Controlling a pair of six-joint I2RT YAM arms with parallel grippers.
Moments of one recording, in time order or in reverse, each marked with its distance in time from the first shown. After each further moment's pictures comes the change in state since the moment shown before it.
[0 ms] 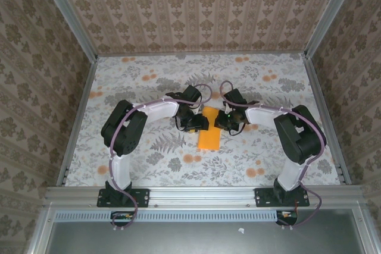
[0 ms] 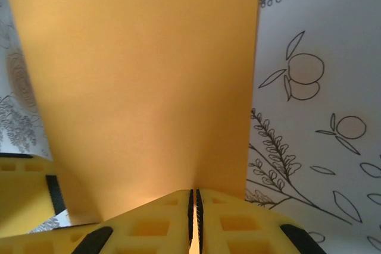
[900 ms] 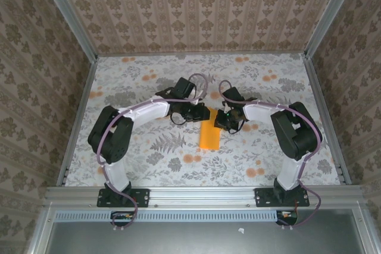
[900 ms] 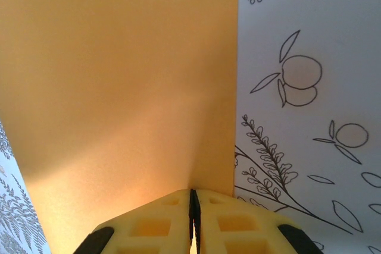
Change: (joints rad) left arm 0.029 -0.130 -0.063 0.232 0.211 -0.037; right arm 0.000 0.045 0.062 -0.082 -0.007 0.000
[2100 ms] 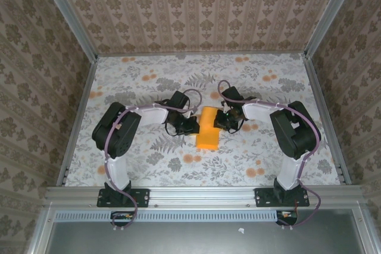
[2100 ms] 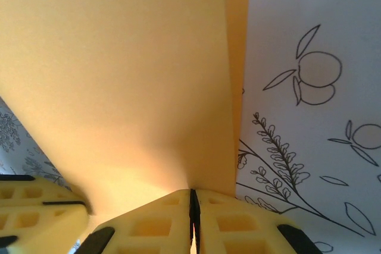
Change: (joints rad) left arm 0.061 0.039 -0.182 0.024 -0.038 0.016; right arm 0.000 0.015 0.021 -0.027 -0.014 -0.023
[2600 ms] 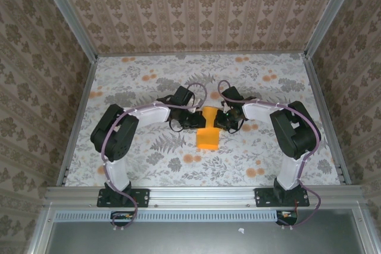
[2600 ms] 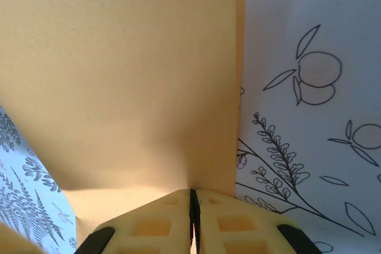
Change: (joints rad) left arm -0.051 -0.011 0.070 0.038 -0.007 0.009; right arm 0.000 0.000 0.000 0.000 0.000 0.000
